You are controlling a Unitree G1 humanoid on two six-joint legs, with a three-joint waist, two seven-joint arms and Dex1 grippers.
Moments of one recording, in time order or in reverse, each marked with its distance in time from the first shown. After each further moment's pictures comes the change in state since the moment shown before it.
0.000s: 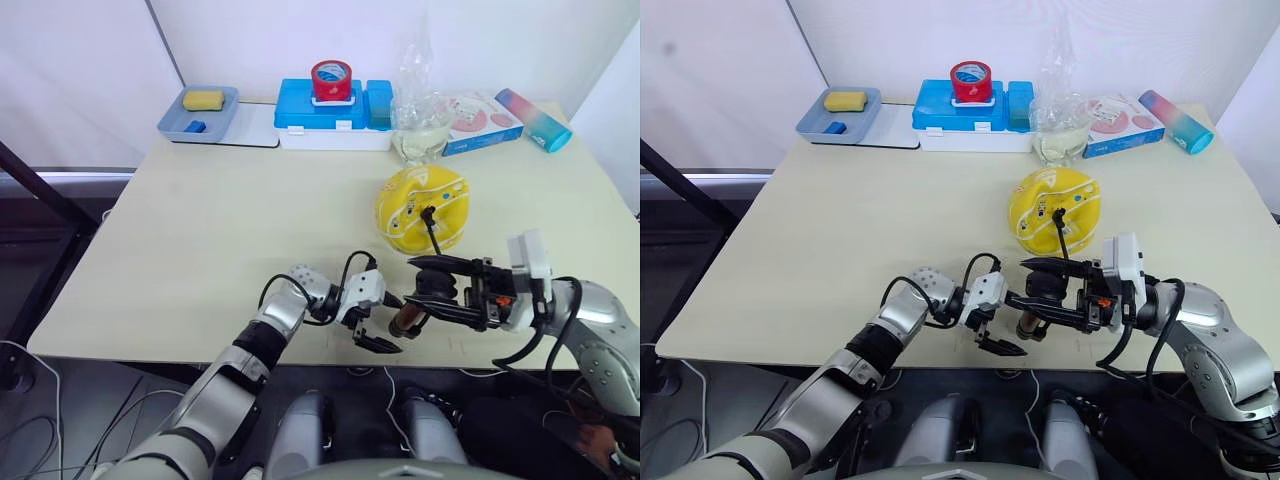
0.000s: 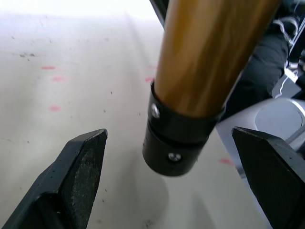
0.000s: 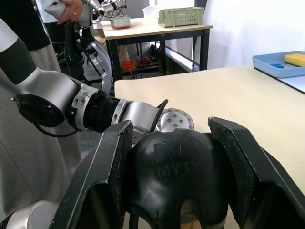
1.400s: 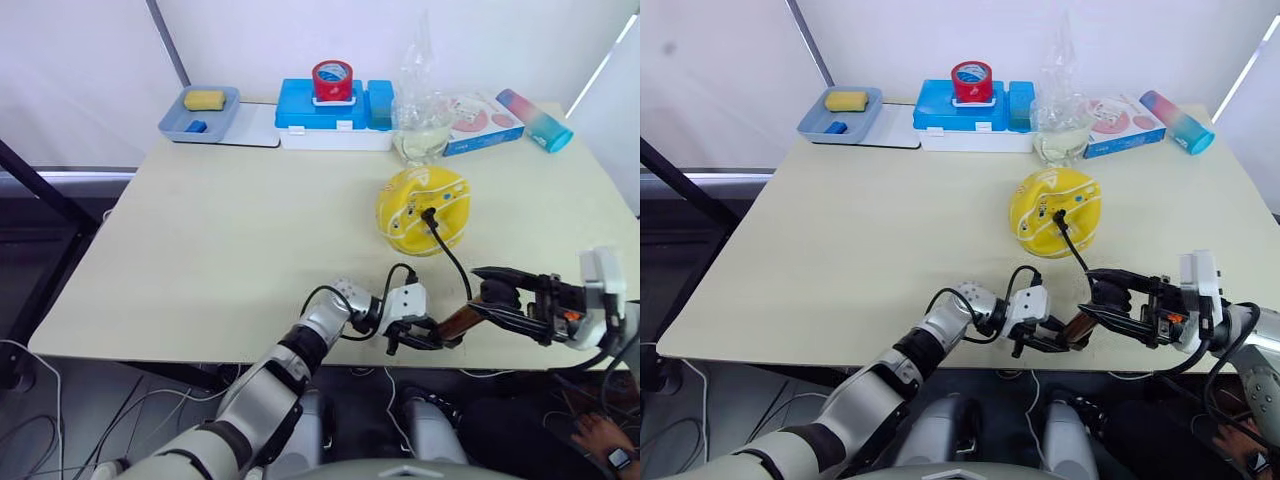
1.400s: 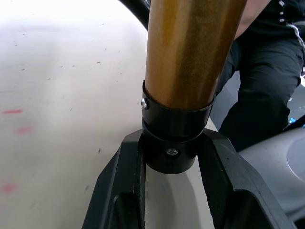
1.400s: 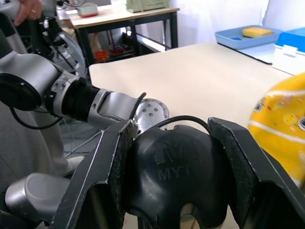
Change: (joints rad) left arm -0.061 -0.242 -0.040 0.266 0.121 -0.126 0.176; right arm 0.210 -0.086 -0.262 0.137 0.034 -0.088 0.154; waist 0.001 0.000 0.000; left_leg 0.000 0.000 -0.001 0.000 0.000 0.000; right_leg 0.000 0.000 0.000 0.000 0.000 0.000
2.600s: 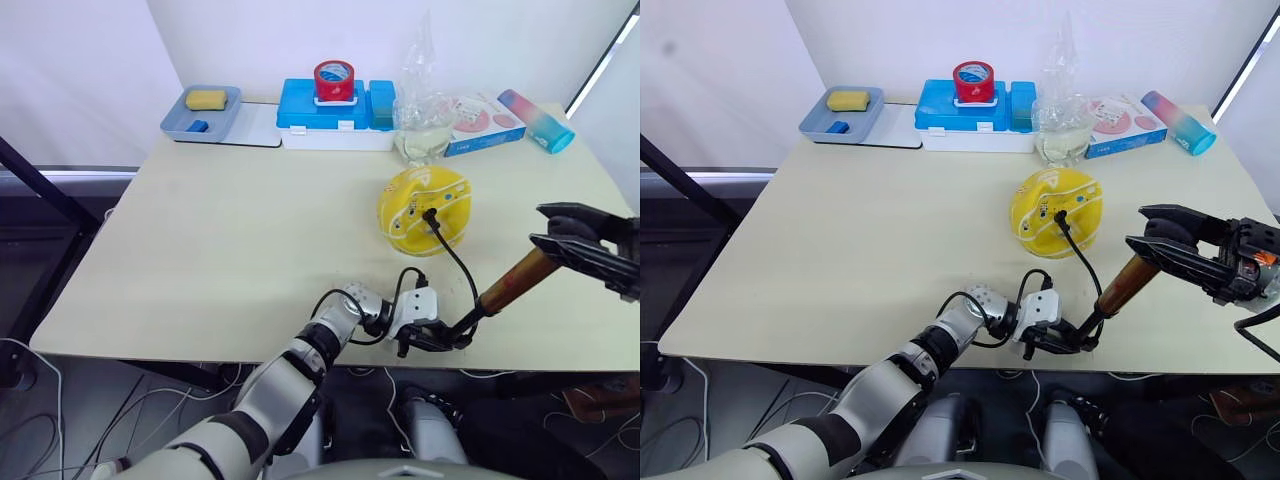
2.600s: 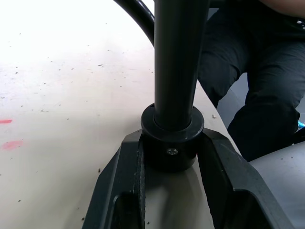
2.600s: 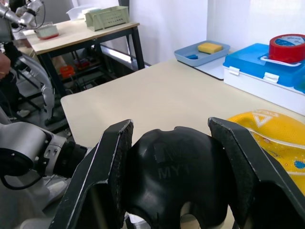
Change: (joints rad) left arm -0.076 -0.080 0.033 0.231 0.064 -0.137 0.051; right arm -0.066 -0.295 -0.414 -0.155 0.533 0.464 -0.348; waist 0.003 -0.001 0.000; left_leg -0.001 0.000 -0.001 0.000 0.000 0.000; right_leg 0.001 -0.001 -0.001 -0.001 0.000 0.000
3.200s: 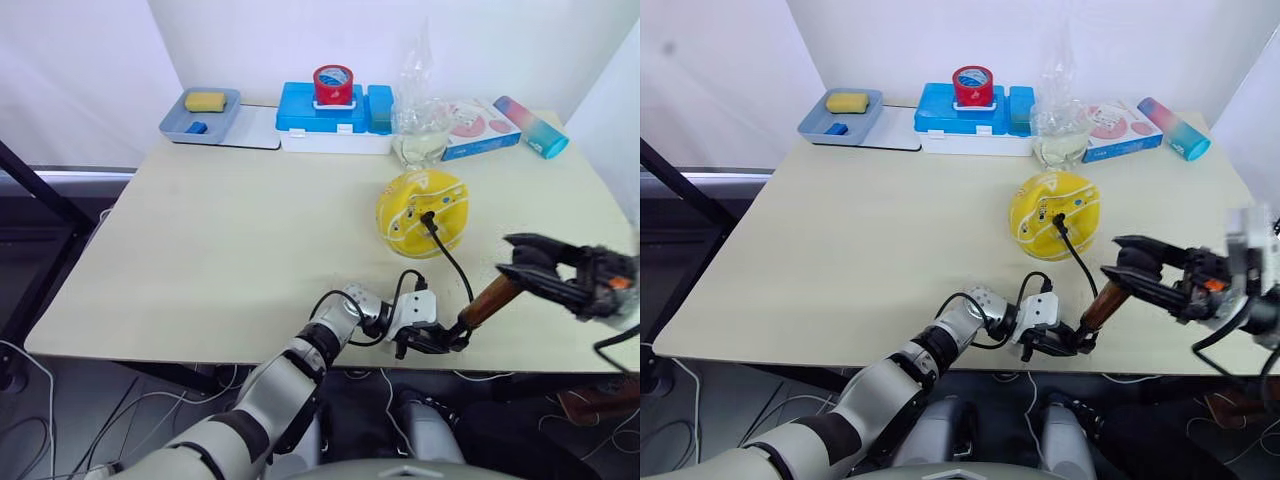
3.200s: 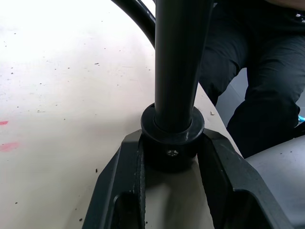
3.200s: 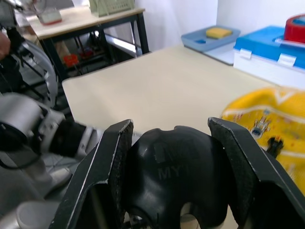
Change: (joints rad) left arm -0.008 -0.001 0.005 0.034 0.023 -0.011 0.003; right arm 0.087 0.169 0.277 0.010 -0.331 -0.220 0.105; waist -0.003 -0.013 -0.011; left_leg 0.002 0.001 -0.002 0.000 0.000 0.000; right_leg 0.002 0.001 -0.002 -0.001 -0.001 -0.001
